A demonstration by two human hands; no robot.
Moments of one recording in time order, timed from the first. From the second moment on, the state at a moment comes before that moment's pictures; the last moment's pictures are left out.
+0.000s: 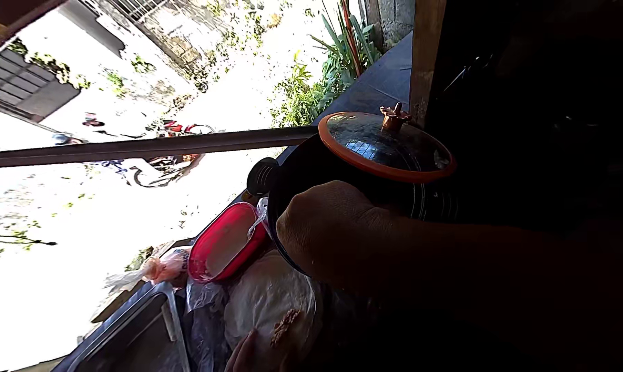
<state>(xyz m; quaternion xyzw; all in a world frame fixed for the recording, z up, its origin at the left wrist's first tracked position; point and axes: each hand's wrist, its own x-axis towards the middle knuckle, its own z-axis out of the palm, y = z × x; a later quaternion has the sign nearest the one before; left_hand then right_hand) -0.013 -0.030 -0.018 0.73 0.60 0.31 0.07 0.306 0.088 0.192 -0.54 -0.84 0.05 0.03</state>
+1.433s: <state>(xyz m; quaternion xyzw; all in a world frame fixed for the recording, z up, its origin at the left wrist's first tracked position) -0.010 -0.027 -0.031 0.70 0.61 0.36 0.02 0.415 0.018 0.162 -0.63 -0.71 0.12 0.28</state>
